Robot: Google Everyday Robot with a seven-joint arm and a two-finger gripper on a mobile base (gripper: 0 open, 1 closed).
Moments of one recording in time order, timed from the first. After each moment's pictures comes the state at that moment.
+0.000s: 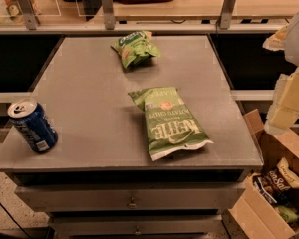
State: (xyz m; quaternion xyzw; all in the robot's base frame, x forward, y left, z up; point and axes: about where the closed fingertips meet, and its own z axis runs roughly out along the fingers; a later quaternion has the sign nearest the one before) arm 0.438 -0.217 0.976 -0.60 0.78 -0.03 0.16
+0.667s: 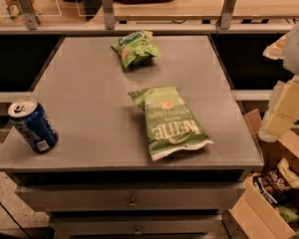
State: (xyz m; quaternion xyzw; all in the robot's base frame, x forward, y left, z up) arm 0.434 -0.211 0.965 -0.58 0.79 -0.01 0.17
